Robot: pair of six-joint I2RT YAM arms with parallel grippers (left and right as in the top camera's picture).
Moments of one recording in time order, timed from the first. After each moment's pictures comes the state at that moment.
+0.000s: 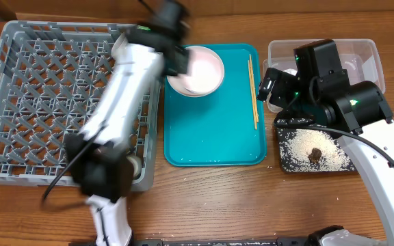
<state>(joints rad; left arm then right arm) -0.26 2.00 2.07 -1.20 -0.06 -0.20 0.33 1.42 1.53 -1.10 -0.01 0.65</state>
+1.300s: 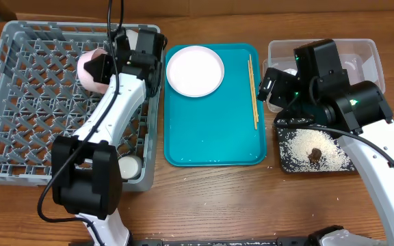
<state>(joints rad) -0.22 1.91 1.49 -0.66 -1.28 0.01 0.33 1.42 1.53 -1.10 0.00 0.65</state>
